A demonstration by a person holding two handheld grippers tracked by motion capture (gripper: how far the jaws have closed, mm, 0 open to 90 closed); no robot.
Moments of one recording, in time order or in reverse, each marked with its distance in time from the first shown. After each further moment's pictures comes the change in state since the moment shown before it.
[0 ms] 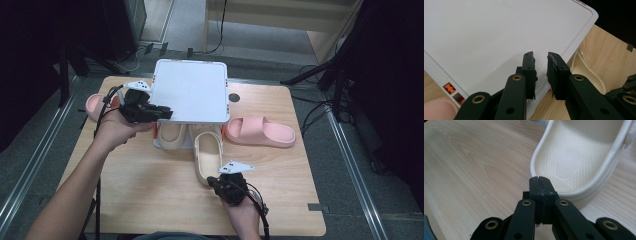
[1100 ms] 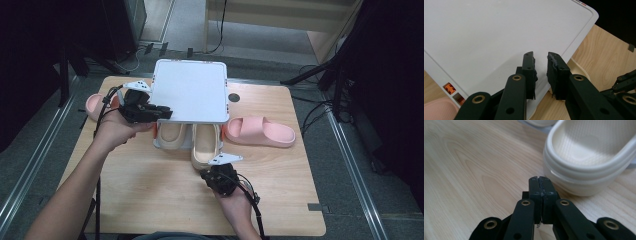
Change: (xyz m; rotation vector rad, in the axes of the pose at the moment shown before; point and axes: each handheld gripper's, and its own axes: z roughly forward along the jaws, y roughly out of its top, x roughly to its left) left arm 0.000 -0.001 0.000 -0.004 0.006 0.004; right arm 0.001 0.020 0.022 0.024 0.000 -0.037
